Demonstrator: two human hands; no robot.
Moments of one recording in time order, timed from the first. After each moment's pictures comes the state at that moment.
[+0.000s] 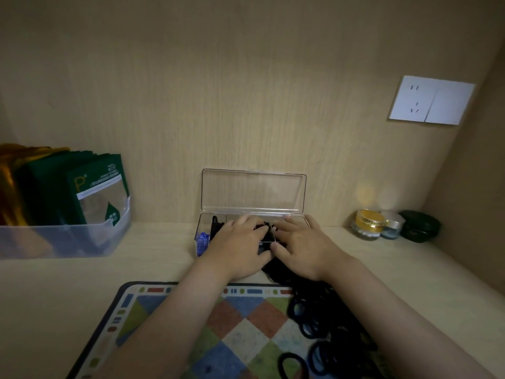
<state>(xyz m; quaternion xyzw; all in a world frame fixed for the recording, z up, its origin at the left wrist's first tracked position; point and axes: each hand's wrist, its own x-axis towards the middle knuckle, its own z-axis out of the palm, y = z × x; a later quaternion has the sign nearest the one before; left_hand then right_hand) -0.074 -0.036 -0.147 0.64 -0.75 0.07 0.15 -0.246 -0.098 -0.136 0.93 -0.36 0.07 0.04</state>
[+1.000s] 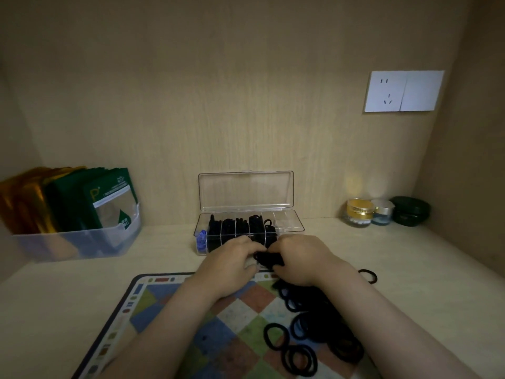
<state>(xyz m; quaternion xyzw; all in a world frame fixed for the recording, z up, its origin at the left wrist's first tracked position) -0.091 0.013 -0.162 0.64 -0.74 -0.06 0.21 -0.265 -0.052 -0.138 0.93 -0.37 0.06 0.02</state>
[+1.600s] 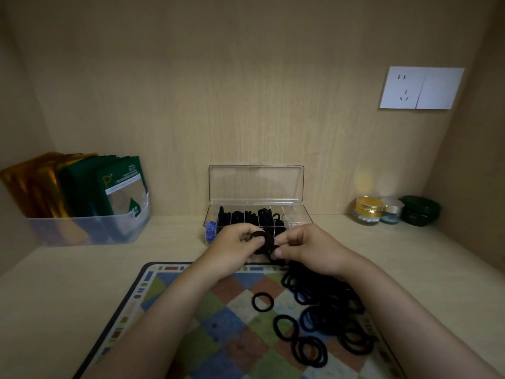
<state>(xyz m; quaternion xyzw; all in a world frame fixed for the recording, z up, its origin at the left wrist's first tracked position) -0.088 0.024 -0.148 0.61 -0.57 -0.30 0.46 -0.274 -0.043 -0.133 0.80 -0.33 0.22 -0.45</state>
